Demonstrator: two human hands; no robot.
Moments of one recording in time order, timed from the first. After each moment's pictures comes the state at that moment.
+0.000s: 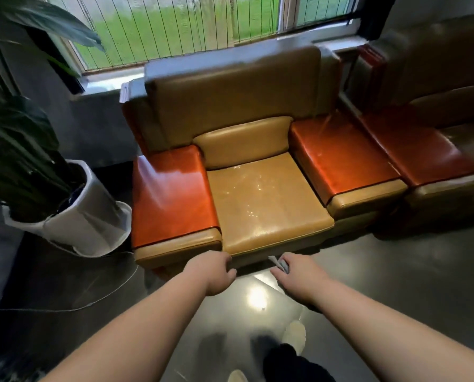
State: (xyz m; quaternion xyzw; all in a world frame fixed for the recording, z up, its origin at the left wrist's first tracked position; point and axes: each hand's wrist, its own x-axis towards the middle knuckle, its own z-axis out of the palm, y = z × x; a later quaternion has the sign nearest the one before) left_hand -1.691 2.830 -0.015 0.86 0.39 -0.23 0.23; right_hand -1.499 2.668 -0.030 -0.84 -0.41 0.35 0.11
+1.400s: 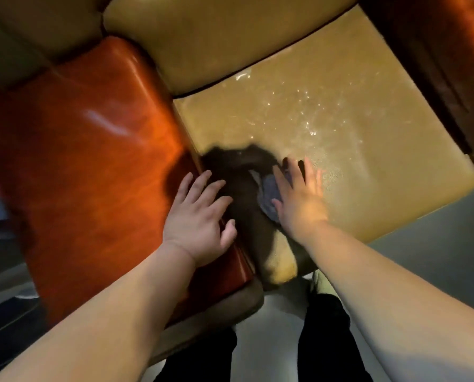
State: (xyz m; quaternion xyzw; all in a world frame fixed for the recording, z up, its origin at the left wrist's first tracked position) left_hand -1.570 3.218 -0.378 0.97 0.19 -0.14 0.08; right_hand -1.387 3.060 -0.459 -0.88 -0.43 0.20 -0.01
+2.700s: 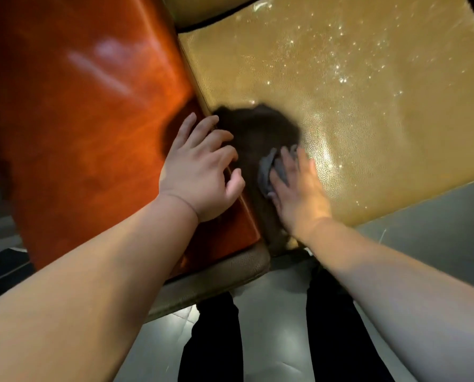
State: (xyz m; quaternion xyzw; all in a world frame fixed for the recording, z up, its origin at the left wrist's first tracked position) left_hand -1.569 3.215 -0.376 0.97 0.20 -0.10 0.08; right_hand -1.444 3.026 -0.496 -0.83 -0.54 0.16 -0.06
